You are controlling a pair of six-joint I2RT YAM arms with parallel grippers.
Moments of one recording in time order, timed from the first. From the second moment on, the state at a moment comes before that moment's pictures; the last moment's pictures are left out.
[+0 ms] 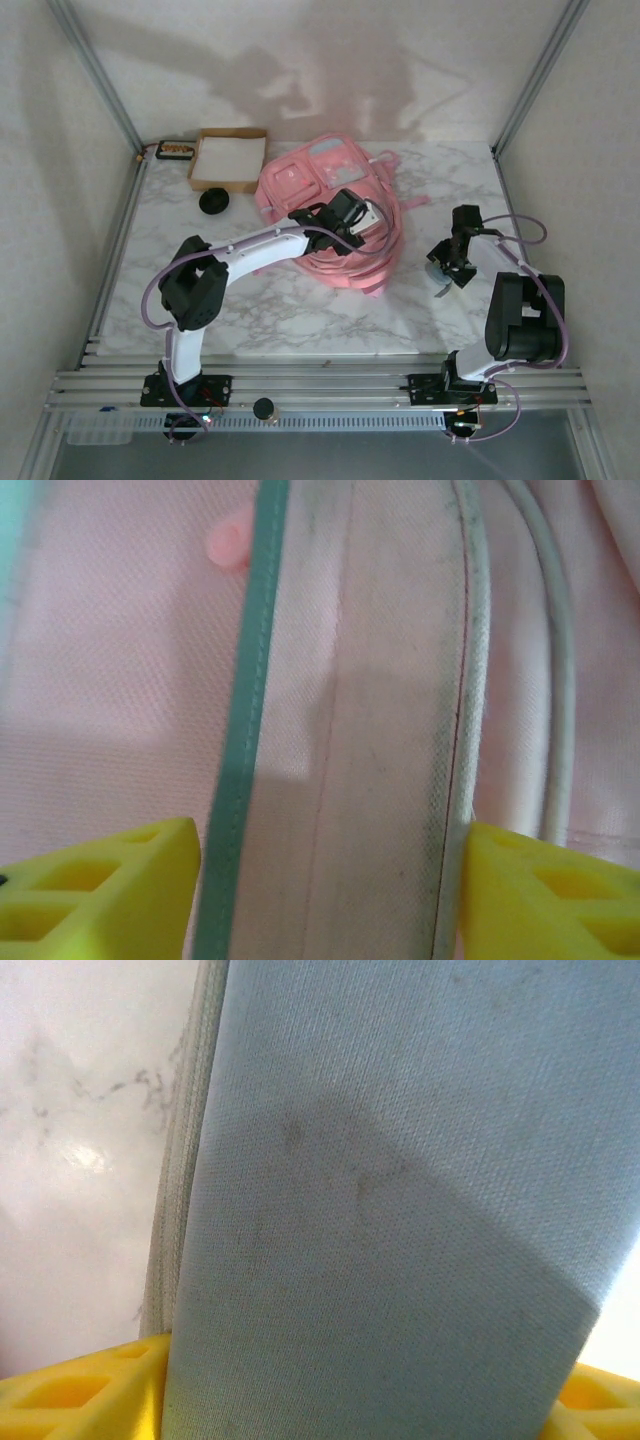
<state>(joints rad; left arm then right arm) -0.82 1.97 1.58 -0.47 -0.23 0.29 -0.03 1.51 0.86 -0.64 0.01 0.71</state>
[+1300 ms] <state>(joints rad) -0.81 1.98 1.78 -0.54 -0.32 0.09 0.07 1.30 1.03 -0.75 -0.24 0.56</state>
